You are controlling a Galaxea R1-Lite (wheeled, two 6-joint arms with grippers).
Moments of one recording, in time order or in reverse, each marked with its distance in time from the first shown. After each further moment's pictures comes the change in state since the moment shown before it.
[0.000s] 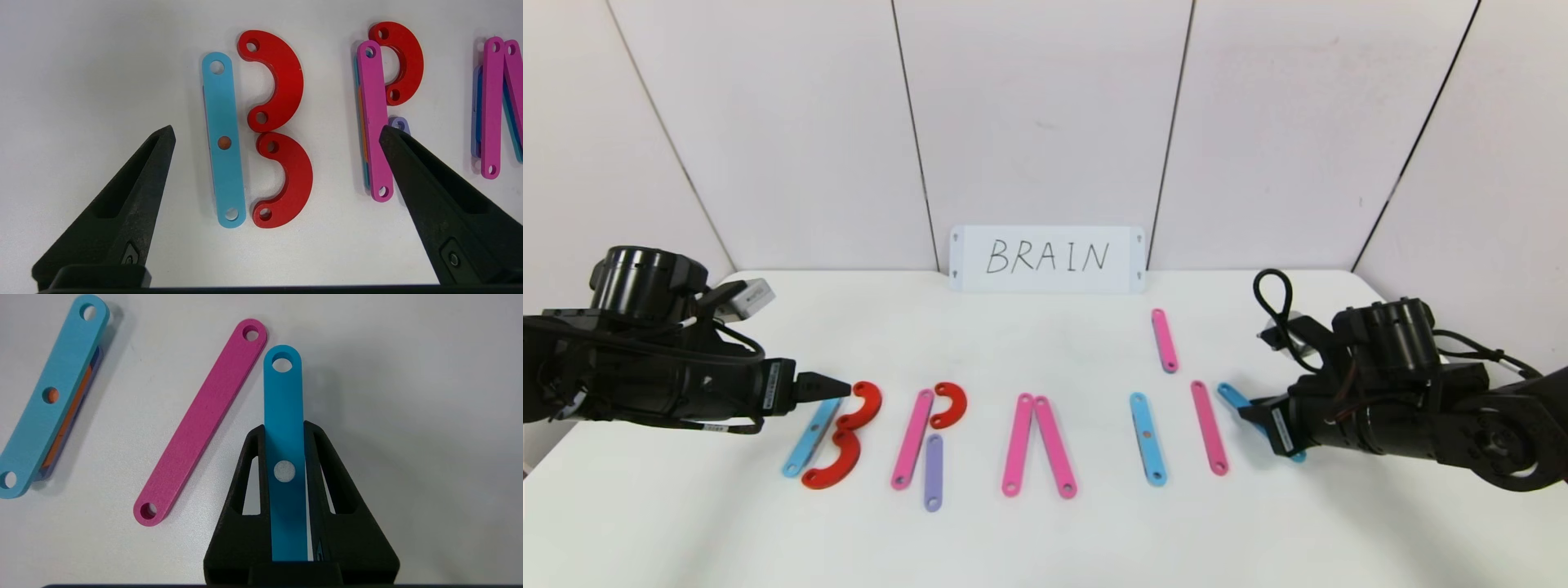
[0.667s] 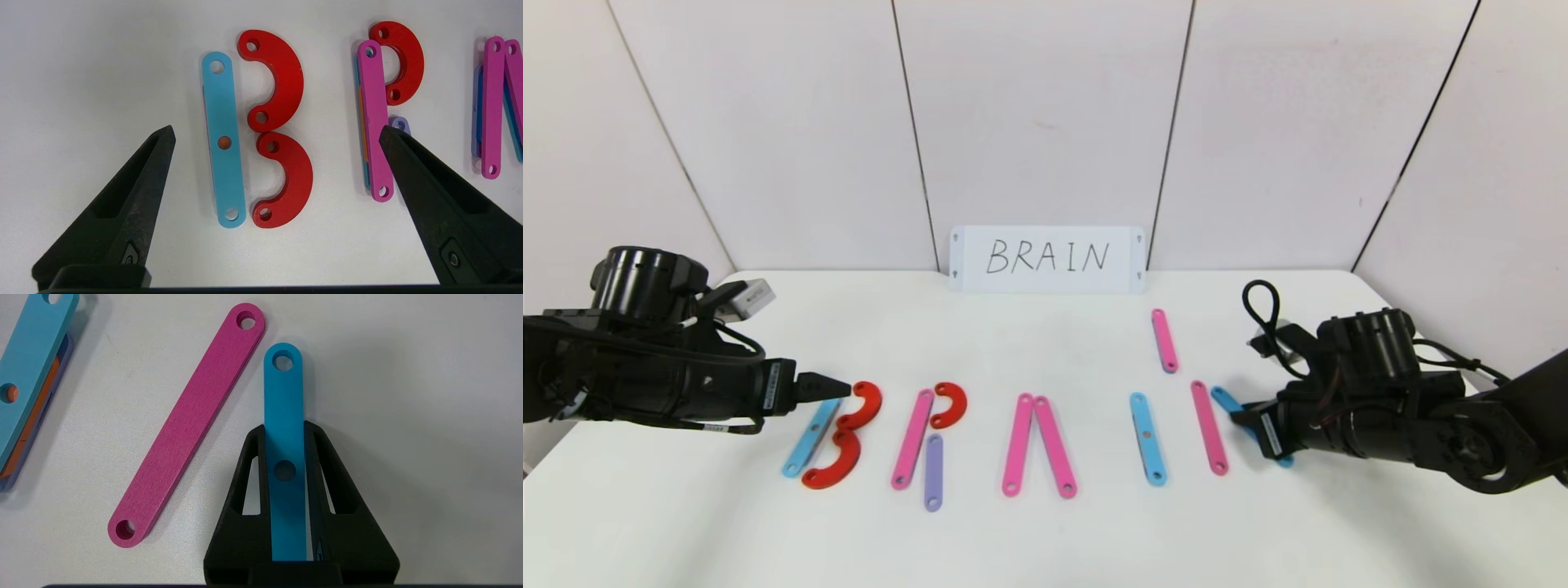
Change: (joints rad) left arm 0.000 0.001 0.000 0.000 0.001 0.000; right arm 0.002 0.069 0.007 -0.064 0.002 -0.003
